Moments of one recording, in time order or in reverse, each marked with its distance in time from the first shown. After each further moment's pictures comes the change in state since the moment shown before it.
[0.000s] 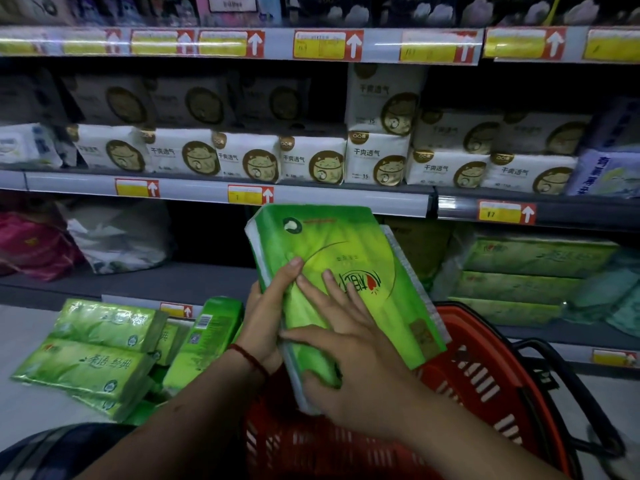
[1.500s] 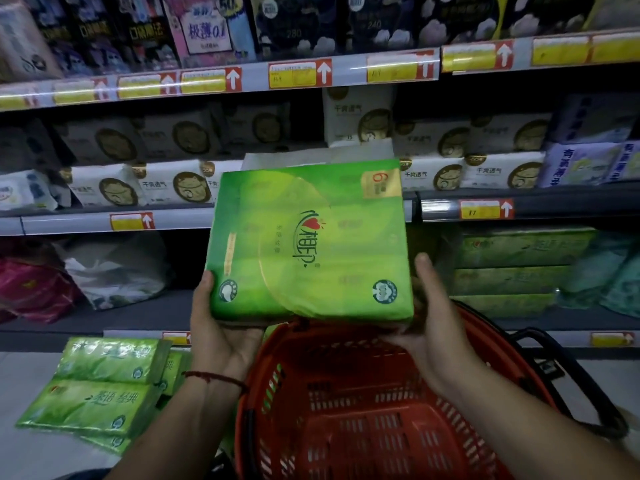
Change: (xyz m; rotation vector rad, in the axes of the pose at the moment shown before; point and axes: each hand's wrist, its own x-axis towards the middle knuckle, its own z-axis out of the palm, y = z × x) left_hand -0.017 0.042 -0.019 -0.392 0.042 0.139; right_hand -0.010 0.048 -0.032 1.282 0.646 0.812
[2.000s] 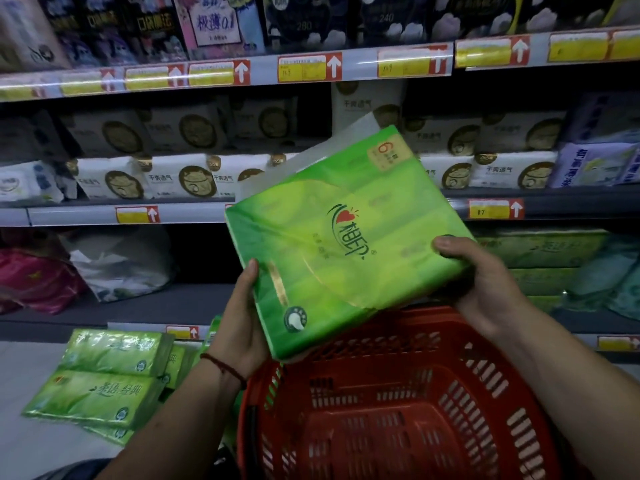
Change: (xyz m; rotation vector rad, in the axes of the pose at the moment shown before) left_hand -0.002 -0.005 0.010 0.236 -0.205 -0.331; right_hand 0.035 -0.058 -0.029 -0.041 -0.133 -0.119
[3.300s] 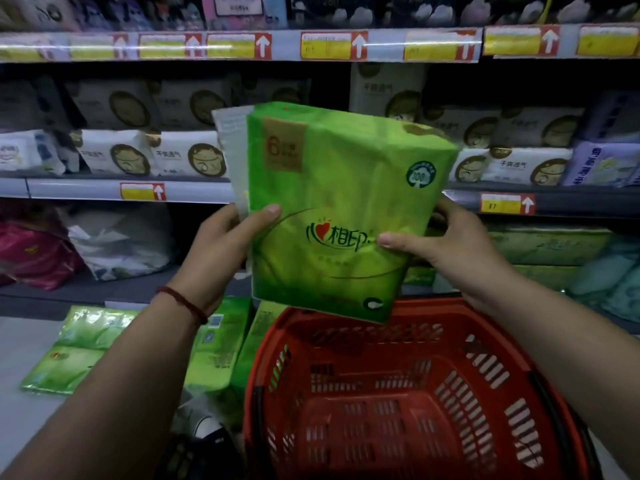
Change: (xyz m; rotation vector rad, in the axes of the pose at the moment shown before) left_hand -0.004 0.077 0.007 0.717 0.099 0.481; right_hand -0.006 -0.017 0.061 -0.628 -0.036 -0.258
